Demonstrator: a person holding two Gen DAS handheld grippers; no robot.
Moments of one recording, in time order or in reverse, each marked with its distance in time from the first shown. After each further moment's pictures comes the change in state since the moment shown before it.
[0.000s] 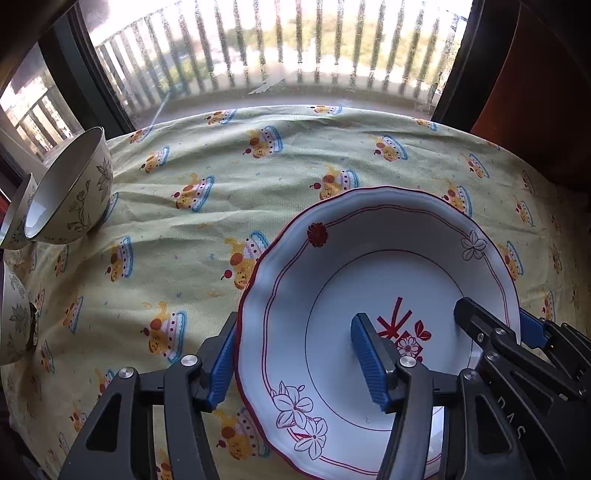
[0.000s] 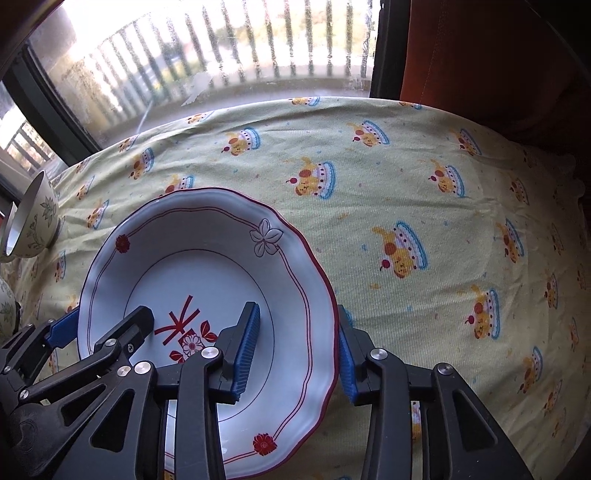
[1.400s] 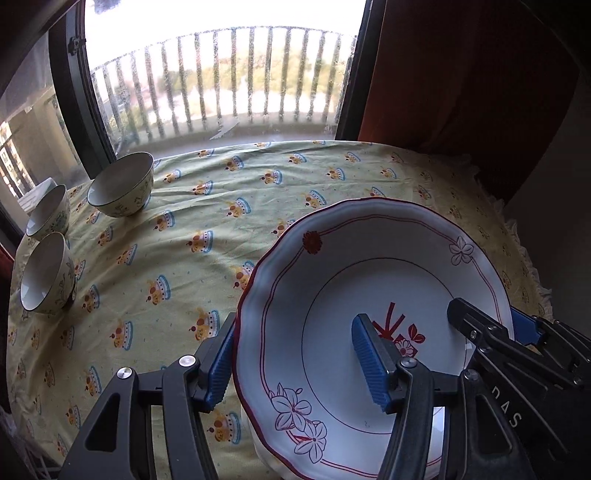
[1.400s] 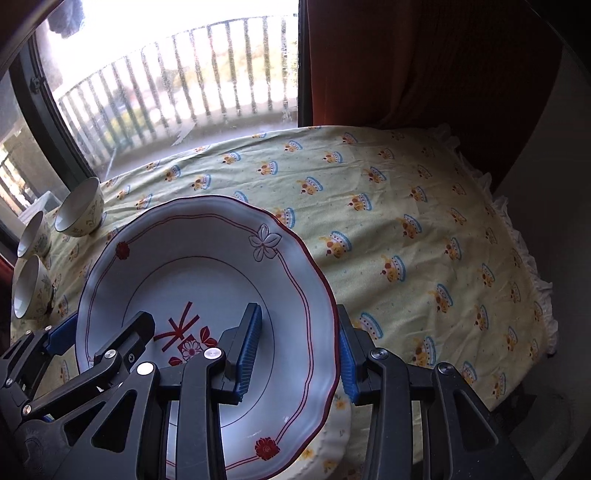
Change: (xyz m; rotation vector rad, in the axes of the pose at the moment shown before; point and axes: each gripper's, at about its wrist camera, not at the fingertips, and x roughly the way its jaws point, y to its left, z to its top) left arm -0.171 0.035 -0.141 0.188 -0.167 -0.220; right arm -0.184 0.036 -0.159 0.180 -0.155 -0.178
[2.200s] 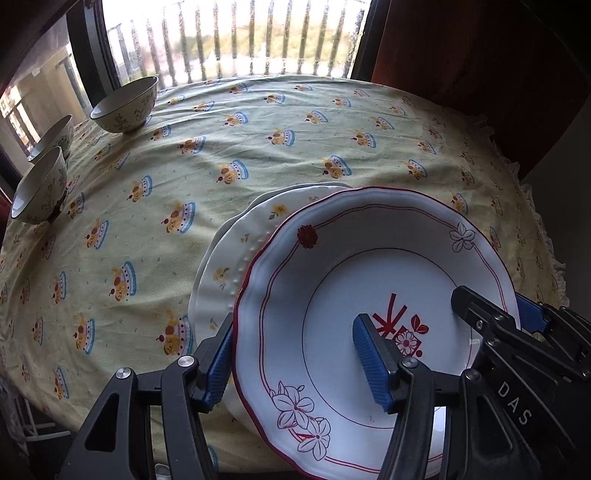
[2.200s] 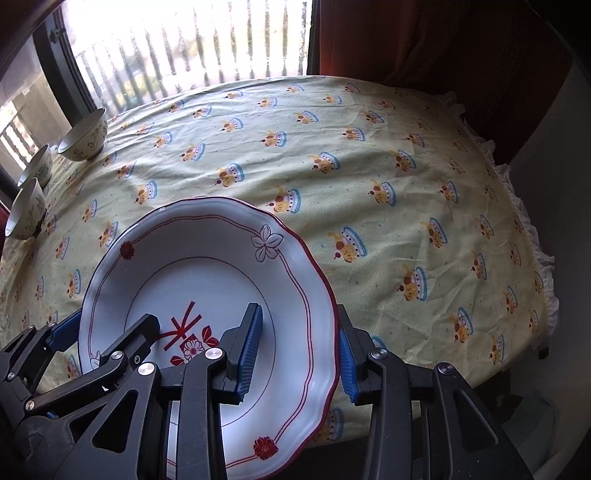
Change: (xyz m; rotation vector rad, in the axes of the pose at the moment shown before) left arm 0.032 -0.028 -0.066 -0.095 0.151 0.049; right arm 0.026 -0.027 -0.064 -0.121 0.105 0.030
